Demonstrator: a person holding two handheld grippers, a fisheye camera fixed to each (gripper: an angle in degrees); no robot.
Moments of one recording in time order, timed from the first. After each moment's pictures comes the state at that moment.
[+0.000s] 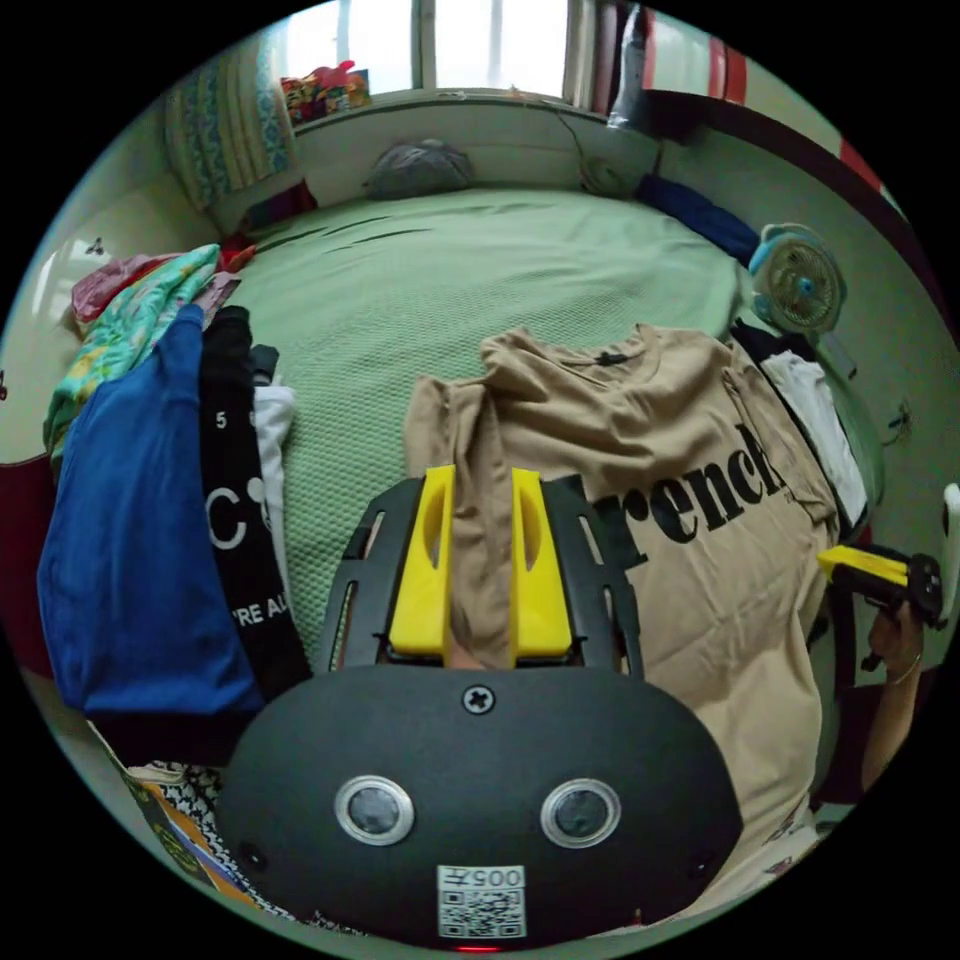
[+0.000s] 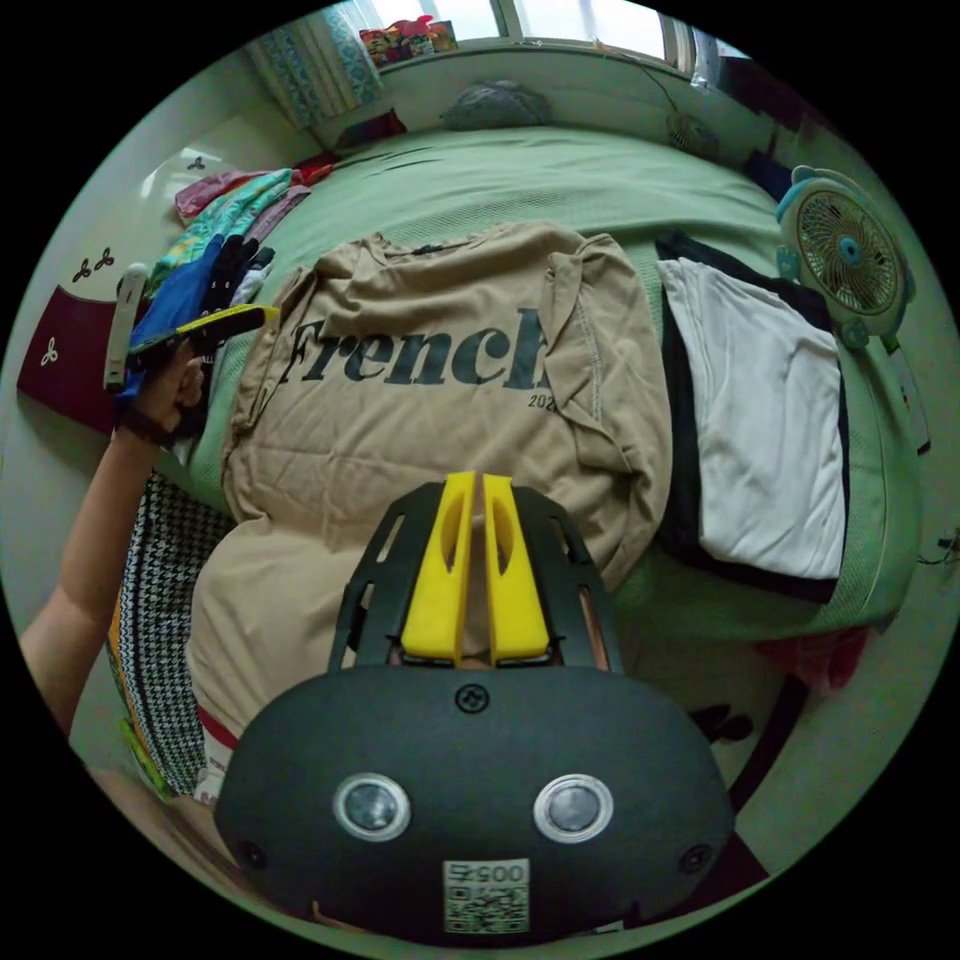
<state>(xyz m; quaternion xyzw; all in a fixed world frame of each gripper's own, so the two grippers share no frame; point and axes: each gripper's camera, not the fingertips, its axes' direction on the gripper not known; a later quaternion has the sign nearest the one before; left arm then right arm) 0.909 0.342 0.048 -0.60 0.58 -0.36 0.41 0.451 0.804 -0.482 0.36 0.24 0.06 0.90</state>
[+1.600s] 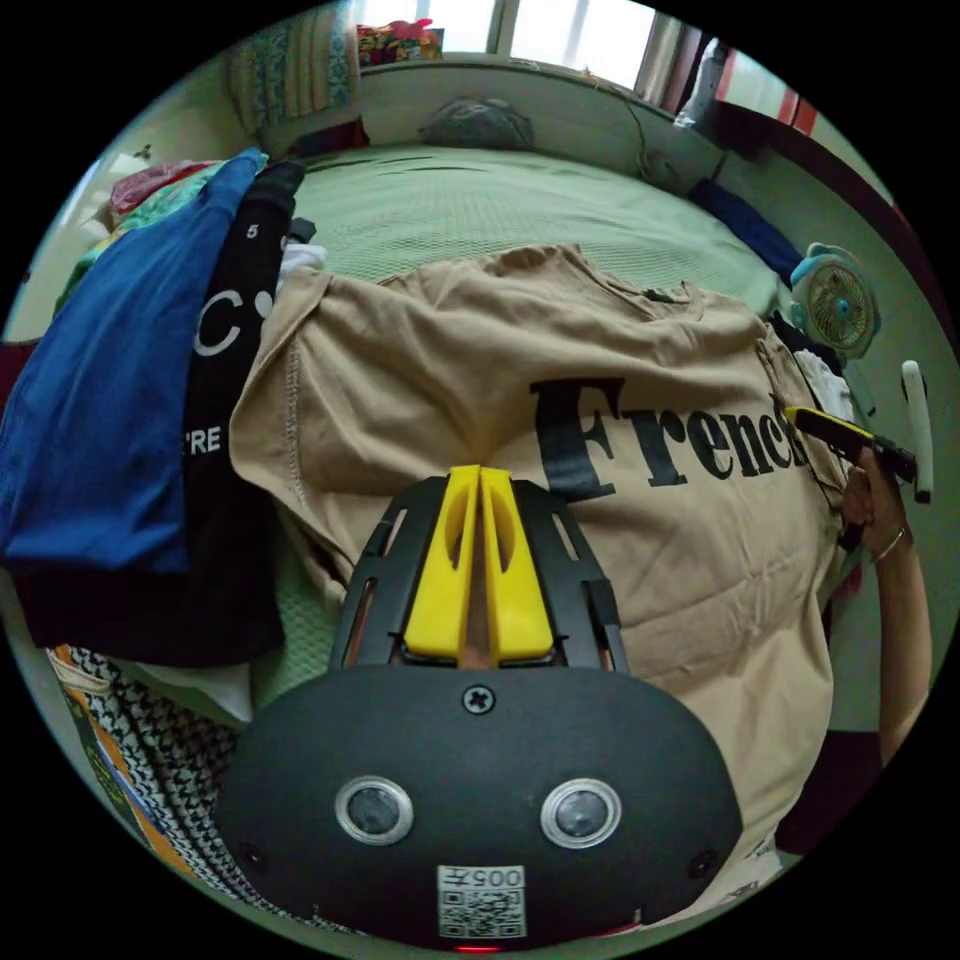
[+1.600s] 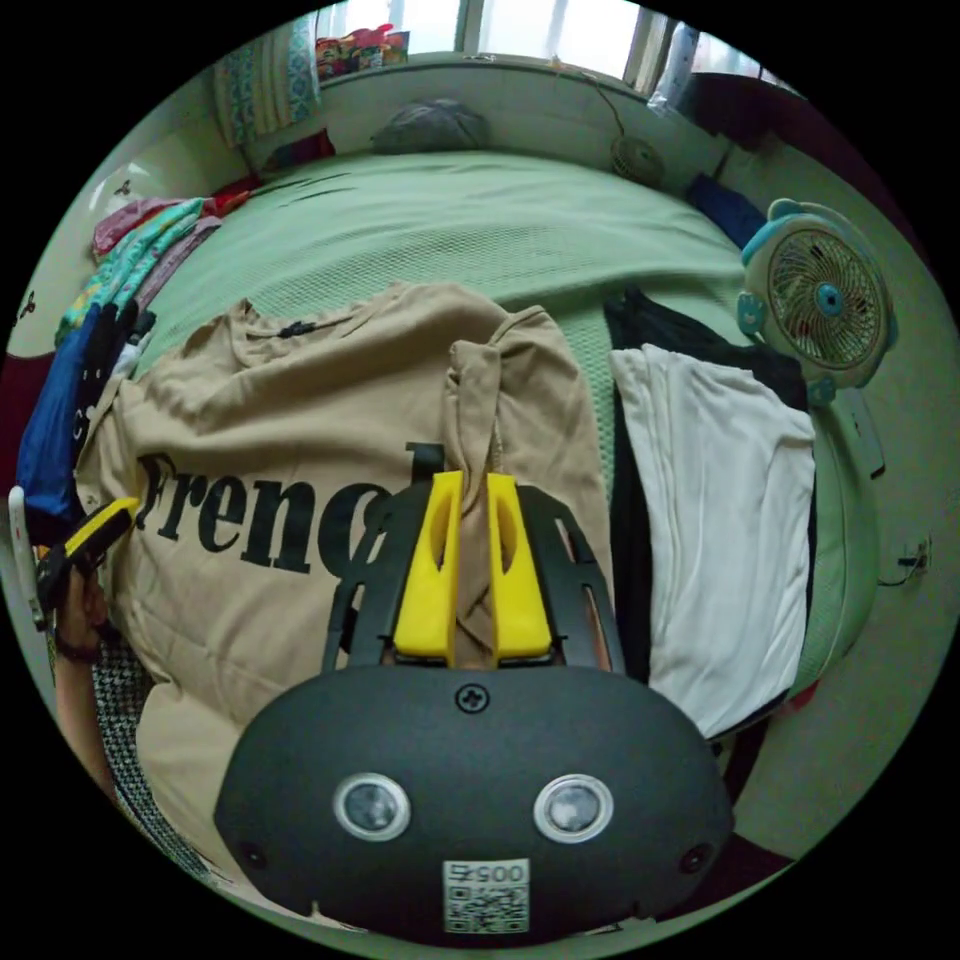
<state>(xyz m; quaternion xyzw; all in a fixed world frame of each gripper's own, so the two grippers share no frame) 0.957 0.360 -0.033 -0.66 0.55 -0.39 0.34 0.525 0.667 -0.552 0.40 0.33 0.11 0.85</state>
